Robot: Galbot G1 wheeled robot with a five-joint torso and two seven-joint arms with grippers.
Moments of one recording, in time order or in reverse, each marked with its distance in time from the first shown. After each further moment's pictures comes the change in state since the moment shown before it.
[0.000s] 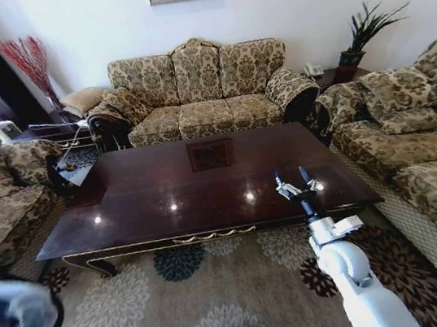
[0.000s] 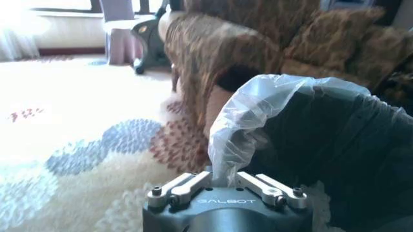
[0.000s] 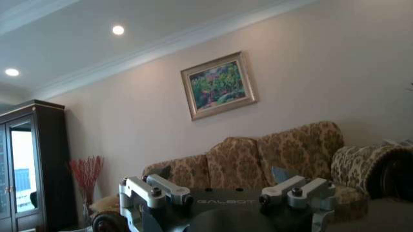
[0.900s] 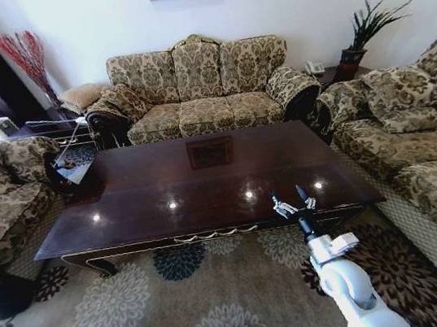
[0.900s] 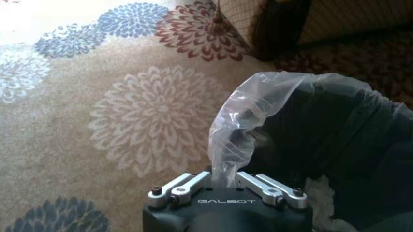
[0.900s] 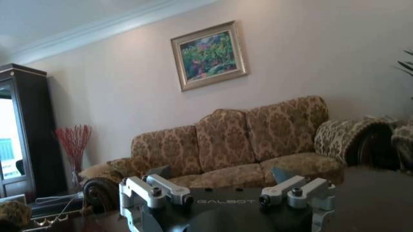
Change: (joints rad) left arm -0.359 0.181 0.300 0.836 0.053 -0.136 0.194; right arm -0.123 0.009 -0.003 0.051 -0.067 -0.037 0.039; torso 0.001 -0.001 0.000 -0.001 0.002
